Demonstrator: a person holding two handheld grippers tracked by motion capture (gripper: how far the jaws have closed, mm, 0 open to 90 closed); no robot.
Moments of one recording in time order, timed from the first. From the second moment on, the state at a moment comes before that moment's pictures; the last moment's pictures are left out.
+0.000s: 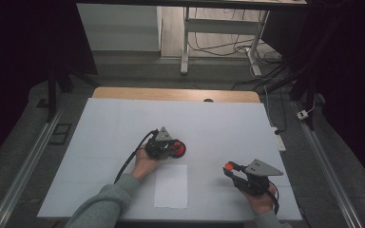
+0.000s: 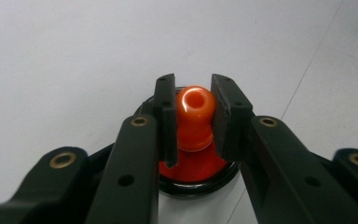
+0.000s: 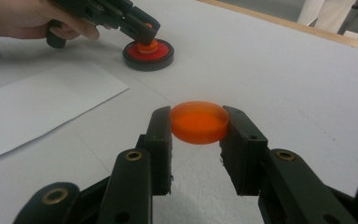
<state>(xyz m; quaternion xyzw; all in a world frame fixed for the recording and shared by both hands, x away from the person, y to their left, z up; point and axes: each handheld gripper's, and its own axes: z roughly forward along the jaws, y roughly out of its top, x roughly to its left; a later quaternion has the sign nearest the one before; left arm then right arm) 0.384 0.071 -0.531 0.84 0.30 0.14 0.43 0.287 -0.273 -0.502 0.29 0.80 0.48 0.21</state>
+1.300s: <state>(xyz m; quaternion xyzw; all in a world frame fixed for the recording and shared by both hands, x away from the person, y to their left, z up) 0.381 0.070 -0.529 0.83 0.30 0.15 0.45 0.287 -0.275 -0.502 0.30 0.79 0.49 0.21</state>
